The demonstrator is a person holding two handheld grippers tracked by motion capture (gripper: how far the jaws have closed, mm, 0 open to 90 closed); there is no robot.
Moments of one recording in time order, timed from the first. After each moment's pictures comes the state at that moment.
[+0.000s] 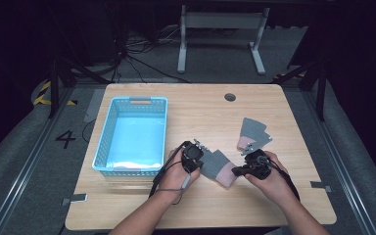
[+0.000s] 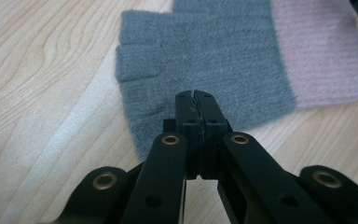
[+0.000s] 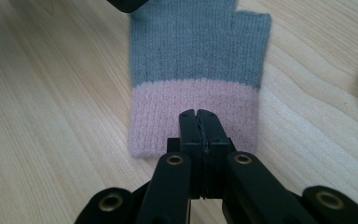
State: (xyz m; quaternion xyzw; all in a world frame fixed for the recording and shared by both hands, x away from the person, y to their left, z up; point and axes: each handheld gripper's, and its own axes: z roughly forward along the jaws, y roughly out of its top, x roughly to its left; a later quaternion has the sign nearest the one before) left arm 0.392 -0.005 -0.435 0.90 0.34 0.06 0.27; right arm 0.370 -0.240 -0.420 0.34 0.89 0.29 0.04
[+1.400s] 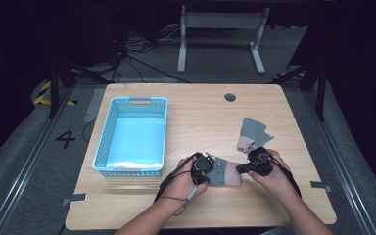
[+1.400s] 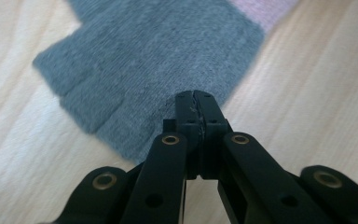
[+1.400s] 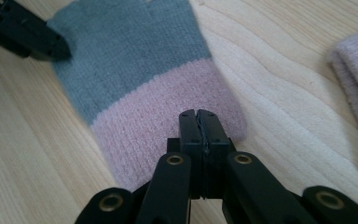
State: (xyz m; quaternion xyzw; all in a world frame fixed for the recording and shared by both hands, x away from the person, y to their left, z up) left arm 0.363 -0.028 -0.435 0.94 0.28 0.00 0.21; right arm 0.384 -0.255 -0.430 0.36 0.89 0.27 0.05
